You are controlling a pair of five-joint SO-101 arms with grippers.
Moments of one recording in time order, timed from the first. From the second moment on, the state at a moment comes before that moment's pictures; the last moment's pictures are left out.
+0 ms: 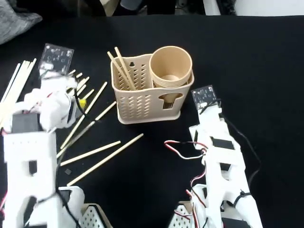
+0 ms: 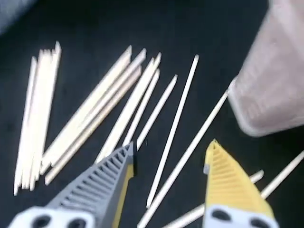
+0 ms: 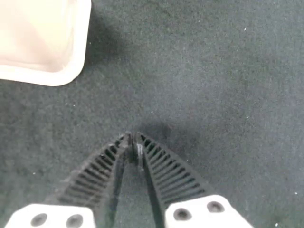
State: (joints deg) left arm -10.5 -39.5 28.4 72.7 -19.3; right arm 8.7 -37.0 76.4 25.0 24.9
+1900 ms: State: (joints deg) left arm -11.4 -9.0 1.6 80.2 -27.0; right arm 8.7 -37.1 76.4 25.0 24.9
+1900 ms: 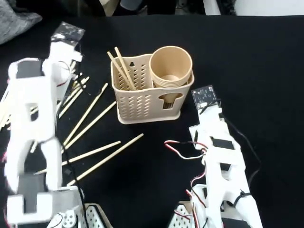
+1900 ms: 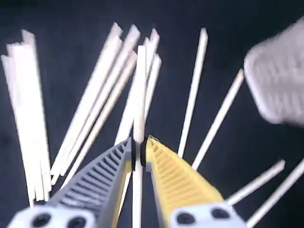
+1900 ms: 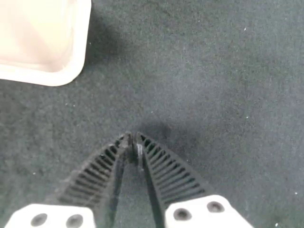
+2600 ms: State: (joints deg) left arm 4.7 -73.5 55.4 3.3 -2.0; right arm 8.7 -37.1 76.4 25.0 24.9
